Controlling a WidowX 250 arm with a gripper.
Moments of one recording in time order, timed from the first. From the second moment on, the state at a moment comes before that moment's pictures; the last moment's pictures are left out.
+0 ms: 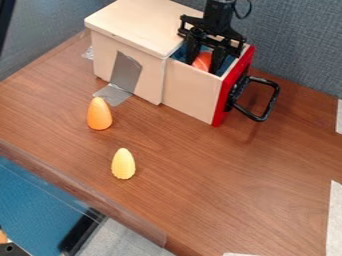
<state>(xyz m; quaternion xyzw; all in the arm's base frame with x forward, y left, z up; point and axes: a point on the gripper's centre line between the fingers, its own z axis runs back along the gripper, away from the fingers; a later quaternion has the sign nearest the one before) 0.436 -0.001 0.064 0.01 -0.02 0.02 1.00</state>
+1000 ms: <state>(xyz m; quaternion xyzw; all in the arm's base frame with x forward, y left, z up) 0.414 -0.014 0.153 0.00 -0.10 0.02 0.99</state>
